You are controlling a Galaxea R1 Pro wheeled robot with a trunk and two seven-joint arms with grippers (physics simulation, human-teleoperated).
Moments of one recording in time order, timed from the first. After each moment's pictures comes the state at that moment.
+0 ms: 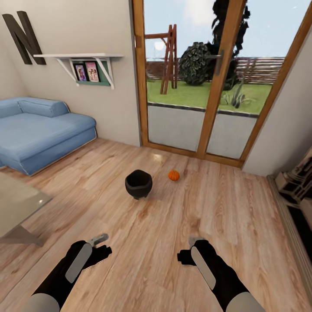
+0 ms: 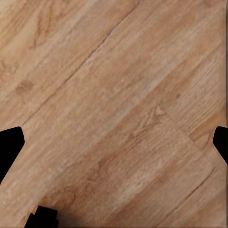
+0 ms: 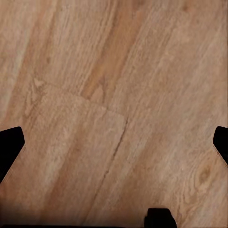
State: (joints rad) left arm -0.49 0.10 -0.12 -0.90 0.75 0.73 0.45; right arm -0.50 0.05 0.29 -0.93 -0.46 0.85 -0.38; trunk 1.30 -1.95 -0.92
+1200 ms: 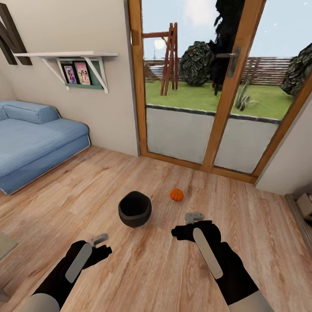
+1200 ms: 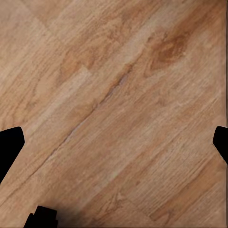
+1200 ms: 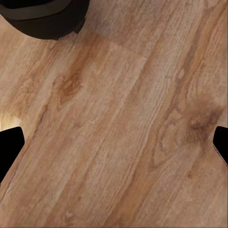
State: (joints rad) left arm -0.49 0.10 -0.12 -0.90 0.76 0.73 0.45; right arm -0.49 0.06 0.29 -1.35 -0.46 1.04 -0.38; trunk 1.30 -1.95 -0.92
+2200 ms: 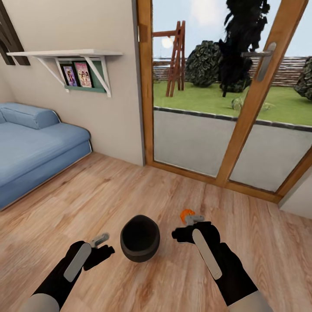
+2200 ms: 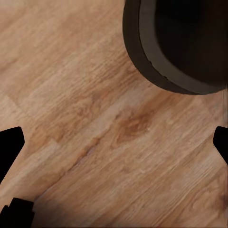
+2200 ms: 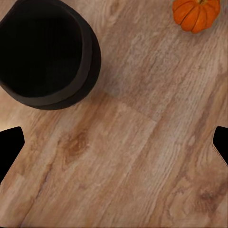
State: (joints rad) left arm -0.49 0.10 -0.12 -0.89 0.85 0.73 0.44; right arm -0.49 0.05 0.29 -1.32 -0.46 1.04 -0.39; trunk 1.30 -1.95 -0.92
